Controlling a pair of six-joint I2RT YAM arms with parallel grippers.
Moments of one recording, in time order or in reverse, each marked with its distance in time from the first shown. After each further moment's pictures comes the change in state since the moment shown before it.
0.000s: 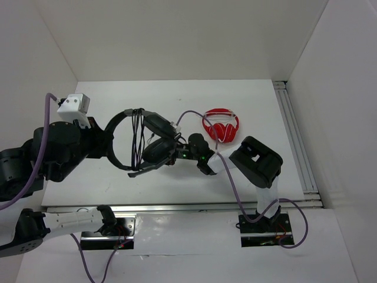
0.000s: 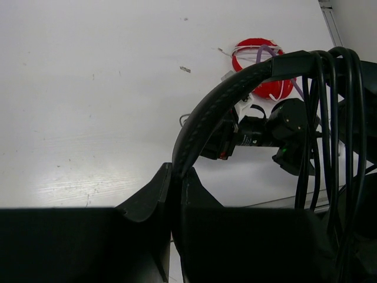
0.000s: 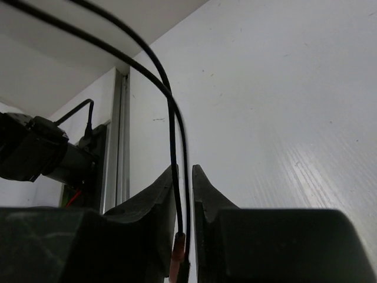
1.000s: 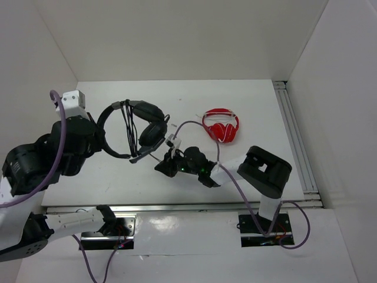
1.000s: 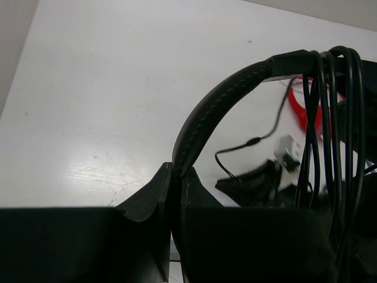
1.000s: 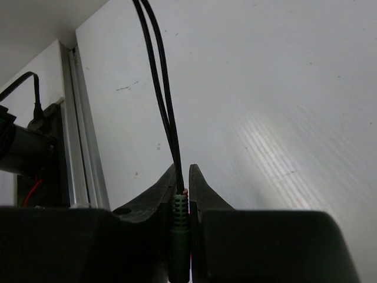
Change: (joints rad) left arm 0.099 0.025 -0.047 -0.015 -0.140 -0.067; right arm 0.106 -0.105 -0.120 -0.146 0.254 -0.114
